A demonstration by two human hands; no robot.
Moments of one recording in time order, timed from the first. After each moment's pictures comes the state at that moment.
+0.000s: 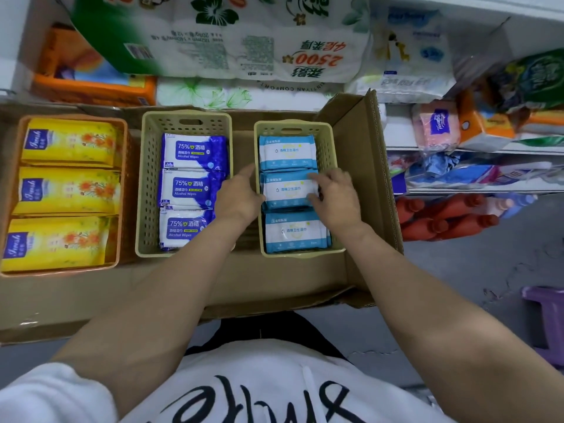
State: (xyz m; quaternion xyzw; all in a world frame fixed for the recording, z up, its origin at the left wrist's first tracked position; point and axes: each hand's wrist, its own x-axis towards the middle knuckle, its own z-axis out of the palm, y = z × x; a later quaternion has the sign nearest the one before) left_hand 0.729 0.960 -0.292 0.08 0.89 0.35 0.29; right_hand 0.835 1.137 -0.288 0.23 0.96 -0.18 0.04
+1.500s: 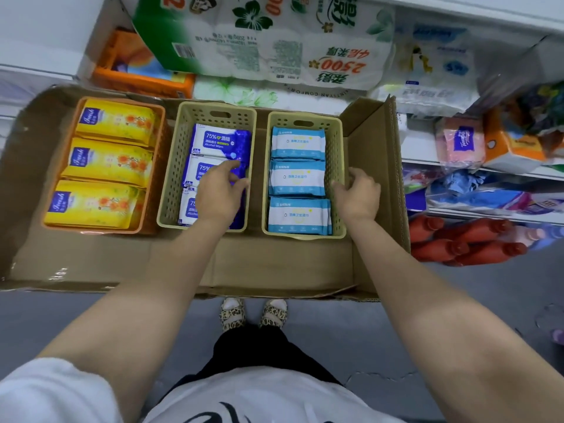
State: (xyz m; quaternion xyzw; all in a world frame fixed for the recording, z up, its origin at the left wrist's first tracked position) left_hand 0.745 0.901 -0.279 0.04 0.93 0.35 0.10; right_hand 0.842 1.133 -0.278 0.42 0.86 -0.29 -0.02
